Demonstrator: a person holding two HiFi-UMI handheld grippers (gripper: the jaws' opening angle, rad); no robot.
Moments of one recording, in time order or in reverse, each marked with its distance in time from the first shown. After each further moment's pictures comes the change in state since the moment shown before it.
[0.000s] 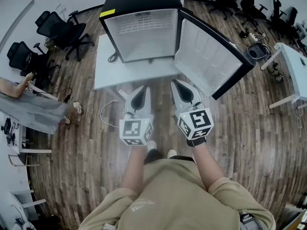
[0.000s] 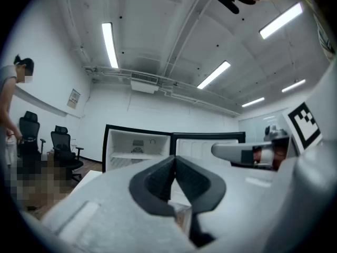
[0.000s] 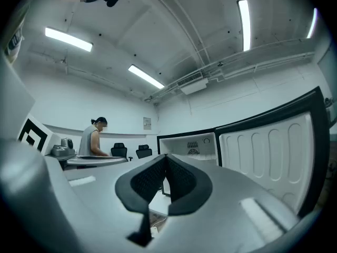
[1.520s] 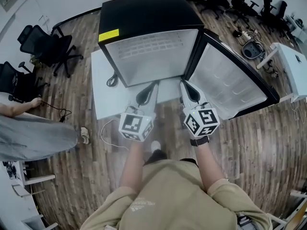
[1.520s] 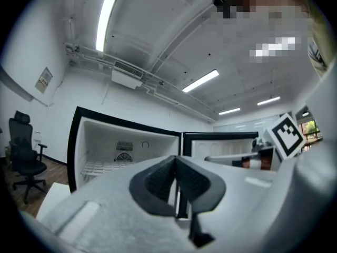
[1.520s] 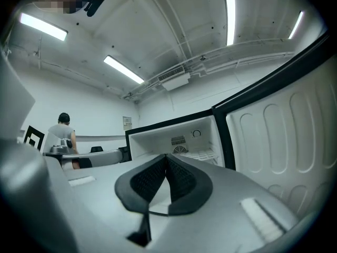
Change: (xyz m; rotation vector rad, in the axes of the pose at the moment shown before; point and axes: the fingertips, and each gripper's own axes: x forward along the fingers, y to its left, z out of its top) left arm 0.173 0.159 -0.001 -0.015 -0.039 -0.315; right arm 0.217 -0.068 -0.034 0.099 0.008 -0.185
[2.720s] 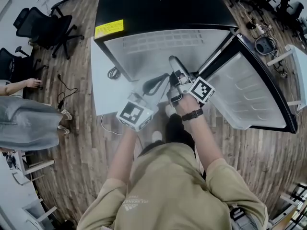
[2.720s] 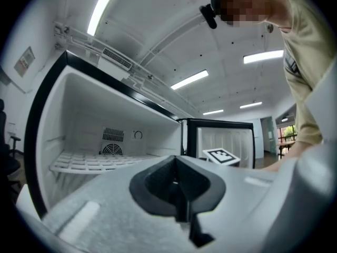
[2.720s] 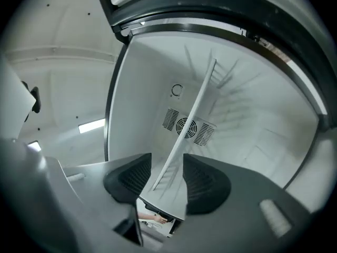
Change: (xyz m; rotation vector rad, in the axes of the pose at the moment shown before) left arm 0.069 0.064 -0.054 0.004 0.013 -0.217; right arm 0.191 -0.044 -0.083 0.882 -0.068 0.269
